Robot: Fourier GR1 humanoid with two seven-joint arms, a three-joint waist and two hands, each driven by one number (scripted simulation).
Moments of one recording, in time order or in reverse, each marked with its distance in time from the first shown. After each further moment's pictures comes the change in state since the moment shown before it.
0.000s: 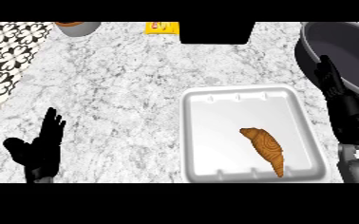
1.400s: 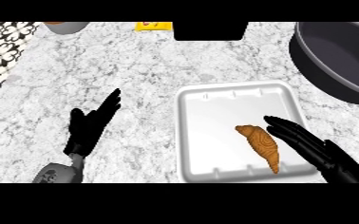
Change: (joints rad) left arm -0.175 0.030 -0.269 -0.051 -0.096 -0.298 0.196; right arm 0.261 -0.217 0.252 -0.525 0.266 0.242 -0.120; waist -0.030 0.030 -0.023
